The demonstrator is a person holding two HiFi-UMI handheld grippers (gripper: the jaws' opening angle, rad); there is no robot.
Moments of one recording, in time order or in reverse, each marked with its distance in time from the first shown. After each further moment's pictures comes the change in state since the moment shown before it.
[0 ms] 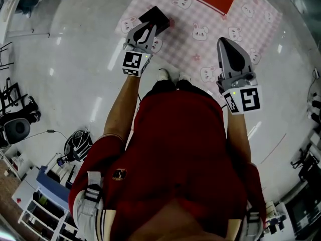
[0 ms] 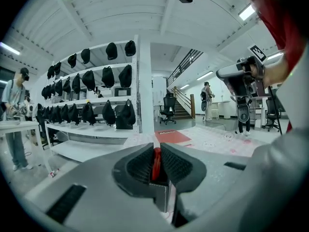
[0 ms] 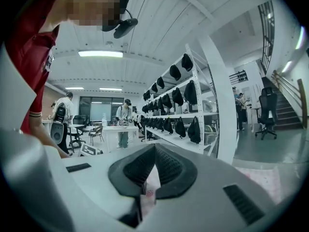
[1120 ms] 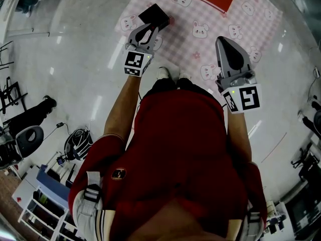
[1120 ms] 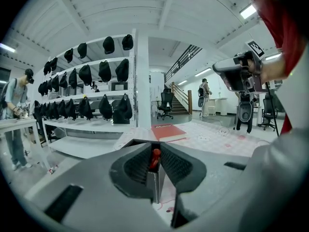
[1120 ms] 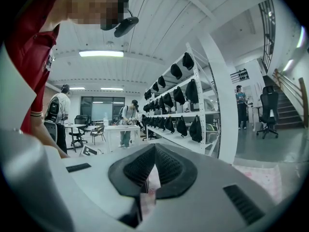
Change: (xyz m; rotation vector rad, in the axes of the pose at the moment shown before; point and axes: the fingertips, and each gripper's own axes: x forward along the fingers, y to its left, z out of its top) left arm -0.005 -0.015 -0.022 -0.001 0.075 -0.031; right arm -0.004 0.007 -0.001 0.001 0.013 0.016
